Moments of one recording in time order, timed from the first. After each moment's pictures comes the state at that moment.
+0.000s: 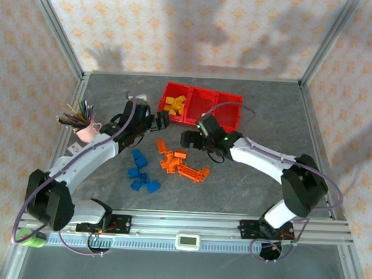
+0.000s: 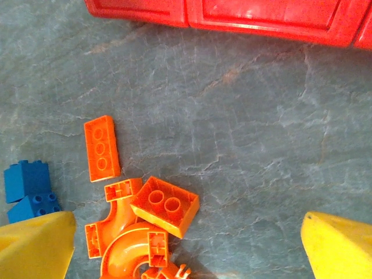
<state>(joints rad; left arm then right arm) -0.39 1.29 0.97 -0.37 -0.09 -0.59 0.76 1.57 1.07 -0.38 0.05 0.70</state>
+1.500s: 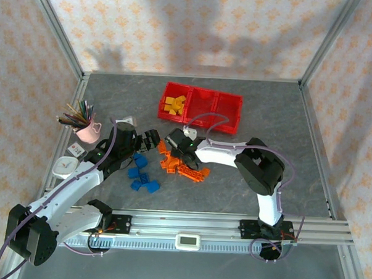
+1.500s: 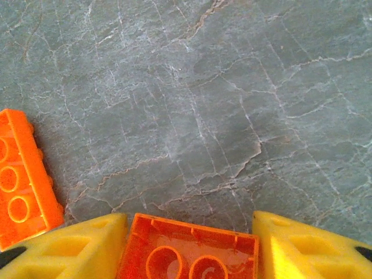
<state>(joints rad) -0.39 0.99 0.68 -0.36 -0.04 -0.73 0.92 1.96 1.25 -0.38 0.27 0.97</state>
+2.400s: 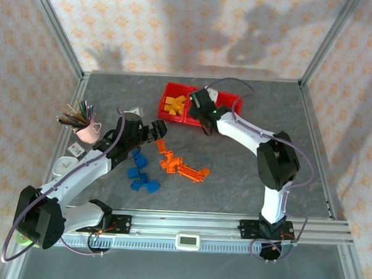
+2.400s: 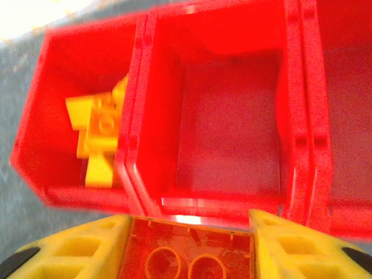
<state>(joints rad) -0.39 1.16 0.77 -0.23 0.00 -0.76 0.62 1.91 1.51 -0.40 0.31 0.74</state>
